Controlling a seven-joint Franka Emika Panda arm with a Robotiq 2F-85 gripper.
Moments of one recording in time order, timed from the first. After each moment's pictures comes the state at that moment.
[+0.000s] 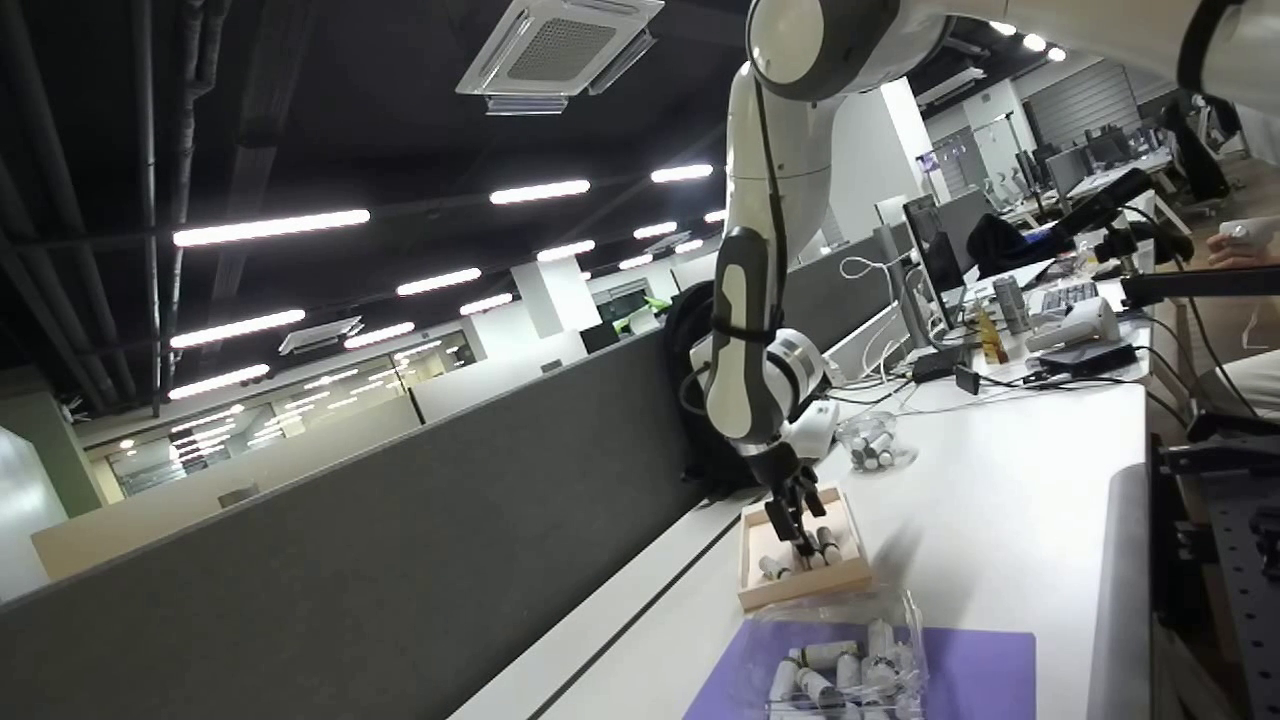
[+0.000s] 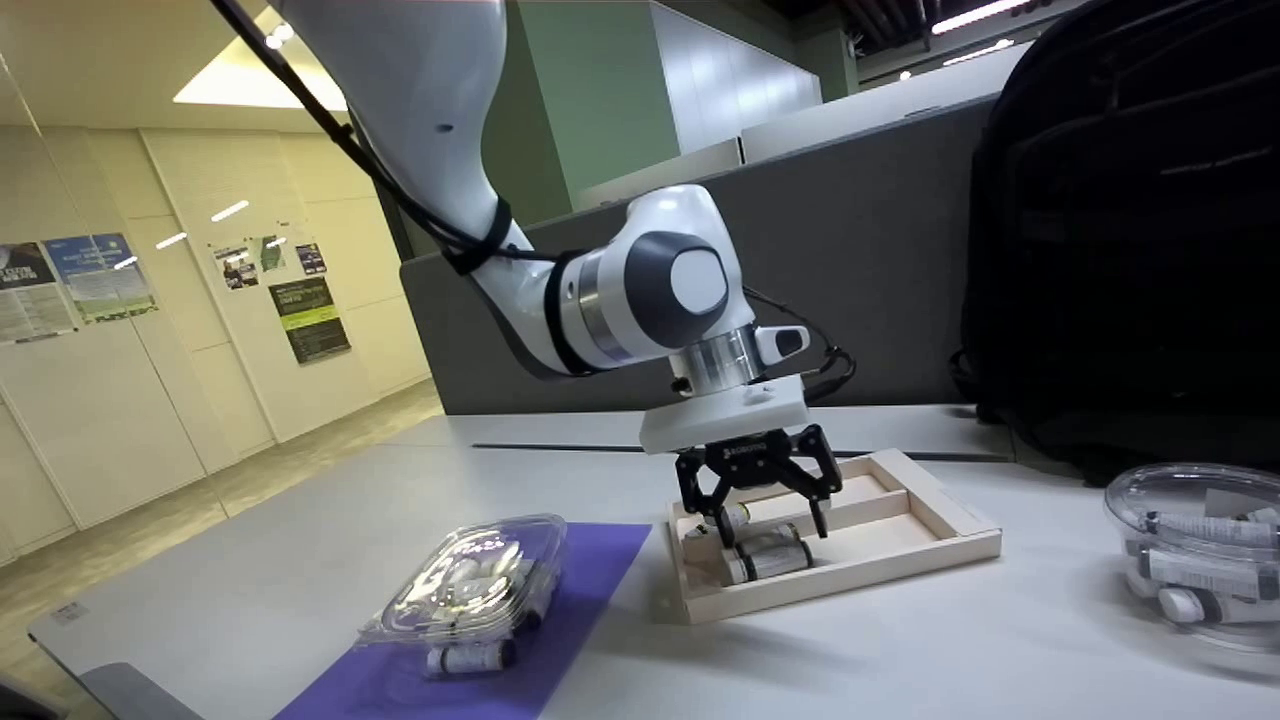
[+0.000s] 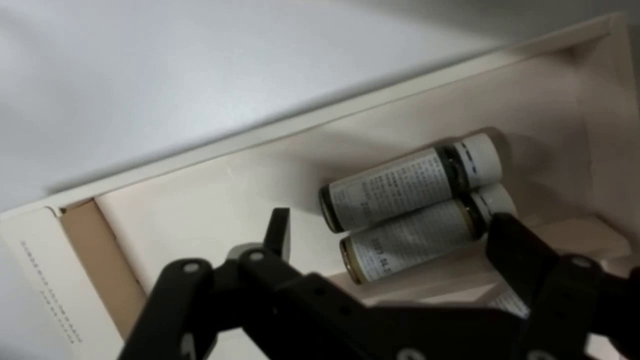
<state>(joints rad) -0.15 0.70 -0.09 -1.93 -0.13 2.64 -0.32</state>
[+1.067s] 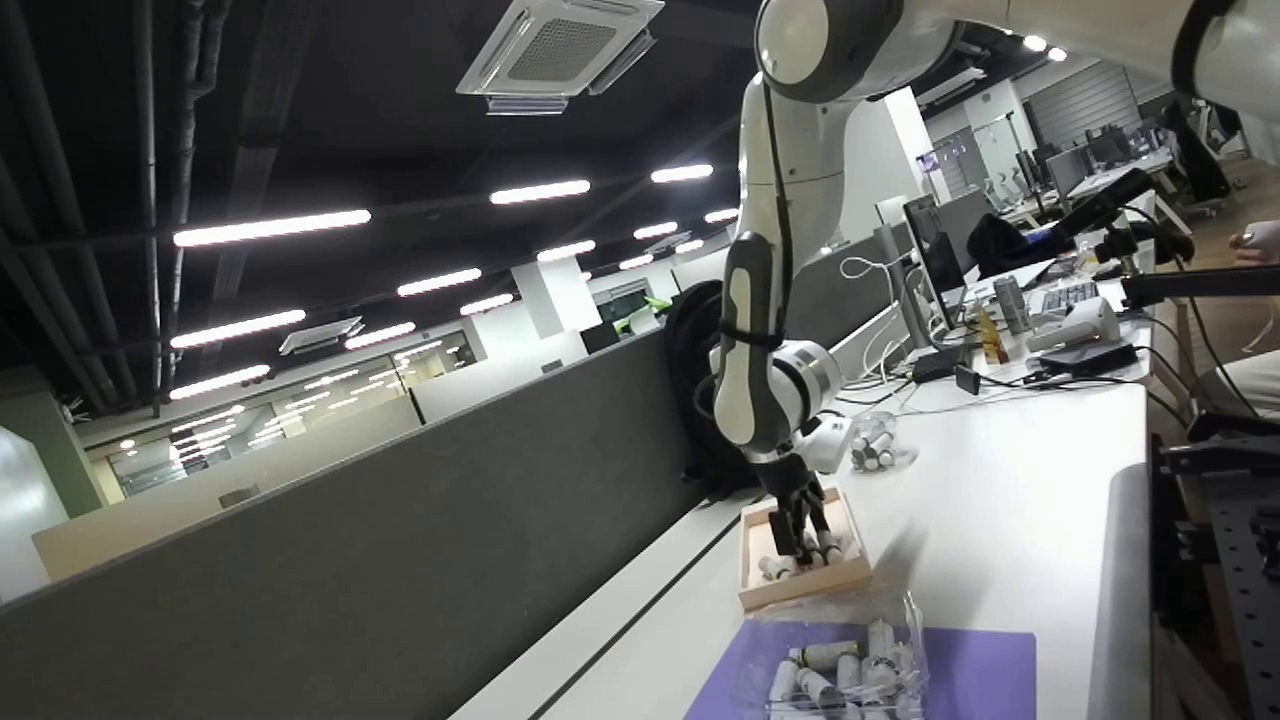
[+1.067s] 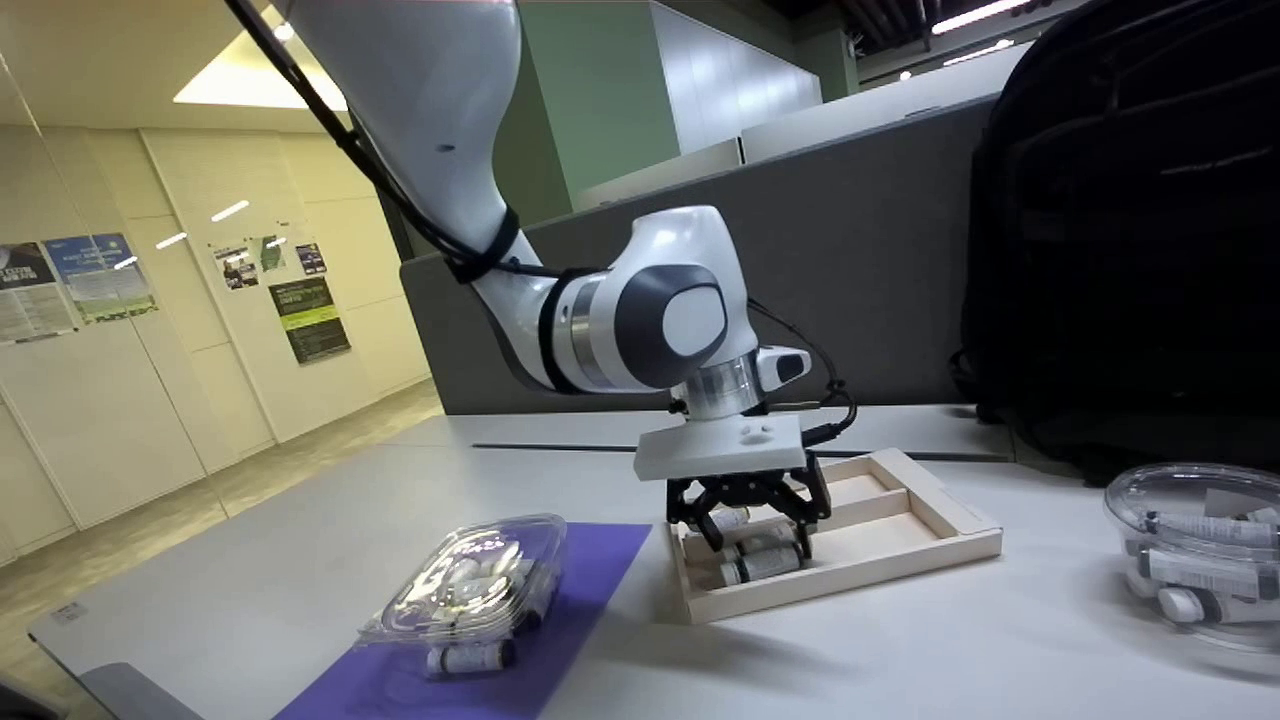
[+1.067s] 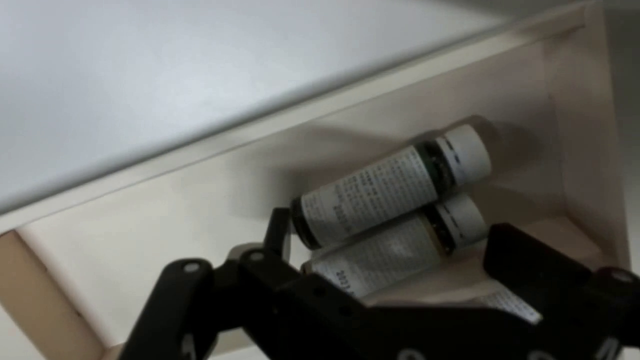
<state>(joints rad) -0.22 0.71 -0.01 -1.98 -0.03 2.74 -0.38</state>
